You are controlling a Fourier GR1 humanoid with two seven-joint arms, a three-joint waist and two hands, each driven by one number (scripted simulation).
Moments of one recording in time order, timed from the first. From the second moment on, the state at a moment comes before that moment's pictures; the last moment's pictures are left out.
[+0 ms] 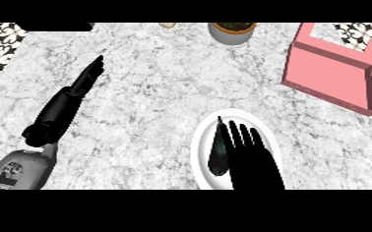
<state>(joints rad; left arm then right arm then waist) -0.21 0.45 -0.19 -1.54 0.06 -0.03 -0.10 -0.28 -0.36 0.86 -1.94 0.72 0.37 1.16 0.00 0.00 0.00</state>
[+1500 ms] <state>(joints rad) -0.22 0.37 -0.09 -1.51 0.00 -0.11 -0.09 -0.07 -0.21 0.68 -1.73 1.01 0.44 0.97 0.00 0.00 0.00</state>
